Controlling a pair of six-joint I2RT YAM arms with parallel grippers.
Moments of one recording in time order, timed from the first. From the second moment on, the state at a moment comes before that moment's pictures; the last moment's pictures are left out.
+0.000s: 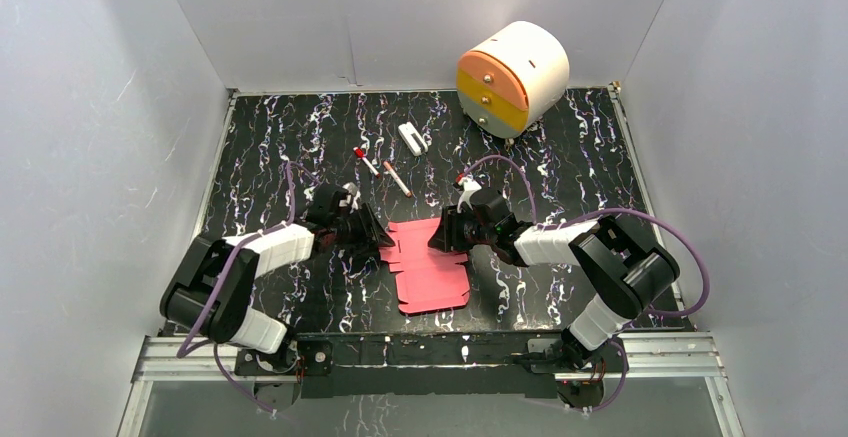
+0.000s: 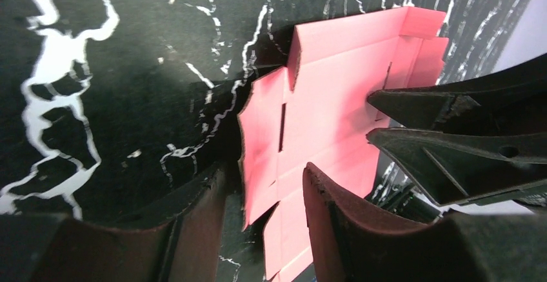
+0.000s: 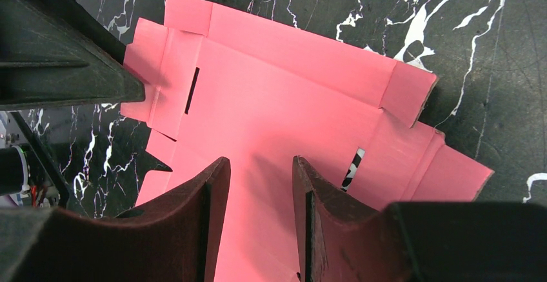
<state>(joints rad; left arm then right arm) -0.41 1.44 0.58 -0.05 0.37 -0.82 0.71 1.61 0.59 0.39 -0.29 0.53</state>
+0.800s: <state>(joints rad) -0.52 1.46 0.60 0.10 0.49 -0.87 0.71 1.62 0.59 0.41 -0.29 0.55</state>
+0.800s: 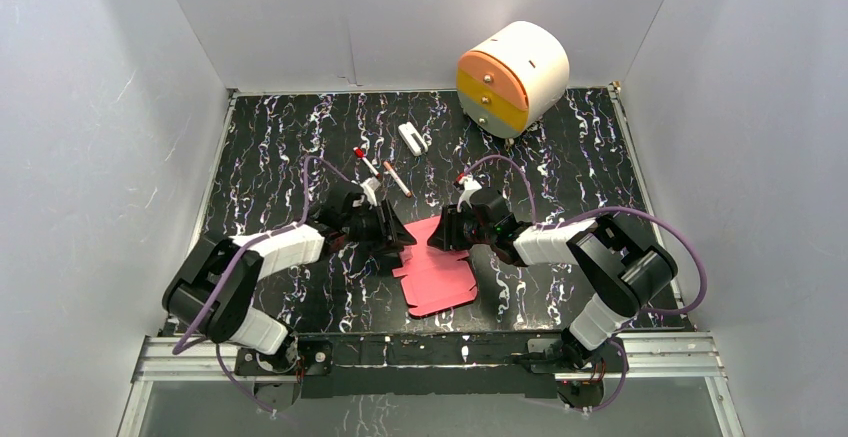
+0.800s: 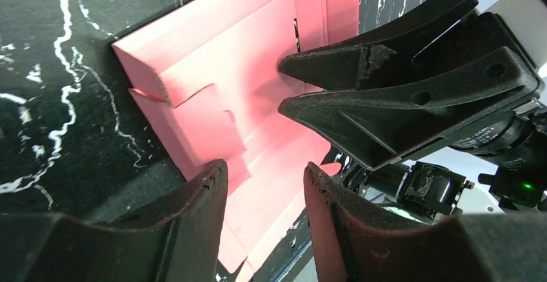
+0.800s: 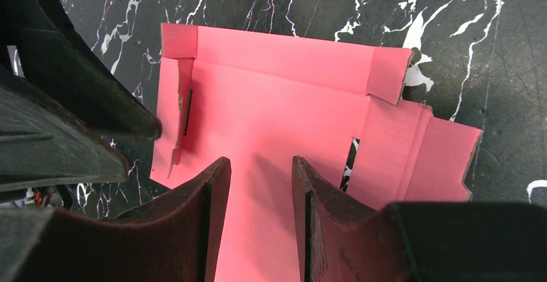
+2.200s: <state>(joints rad) -0.55 1.08 0.44 -0.23 0.30 -0.93 0.72 1.39 0.65 0.18 -0.19 0.49</state>
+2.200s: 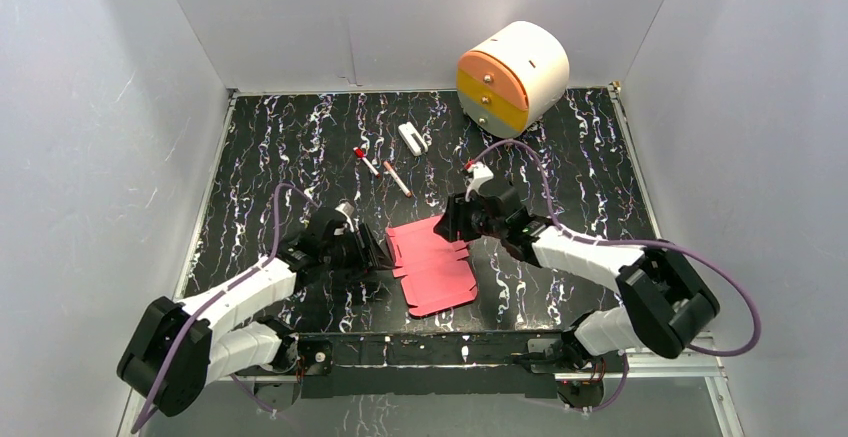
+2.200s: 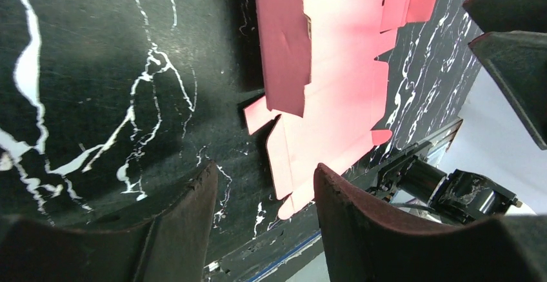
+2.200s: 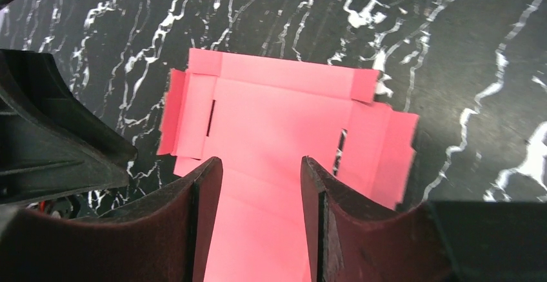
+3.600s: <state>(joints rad) -0.55 1.49 0.63 0.00 0.26 -0.86 0.70 1.32 0.45 0.18 -0.19 0.63</state>
